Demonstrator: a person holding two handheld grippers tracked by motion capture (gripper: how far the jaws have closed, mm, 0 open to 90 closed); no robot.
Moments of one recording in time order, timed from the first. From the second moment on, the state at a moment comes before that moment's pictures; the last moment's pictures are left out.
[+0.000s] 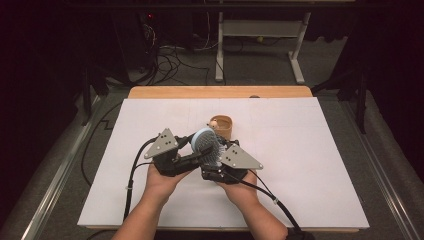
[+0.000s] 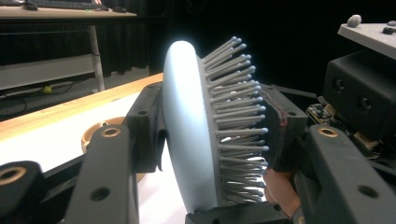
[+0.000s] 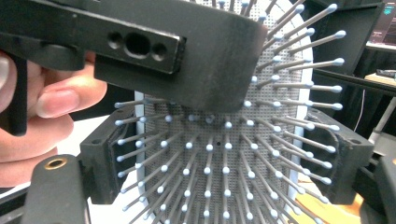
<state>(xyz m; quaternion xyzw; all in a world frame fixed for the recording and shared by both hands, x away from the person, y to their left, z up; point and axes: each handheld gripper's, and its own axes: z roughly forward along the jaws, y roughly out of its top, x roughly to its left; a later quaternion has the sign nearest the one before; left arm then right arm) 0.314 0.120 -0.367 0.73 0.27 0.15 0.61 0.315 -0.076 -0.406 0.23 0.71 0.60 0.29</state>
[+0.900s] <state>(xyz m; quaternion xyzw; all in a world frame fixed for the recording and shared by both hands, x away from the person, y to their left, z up) 0.311 0.121 -0.365 0.72 0.29 0.17 0.61 0.315 -0.071 -0.403 0.24 0.71 0.59 0.31</state>
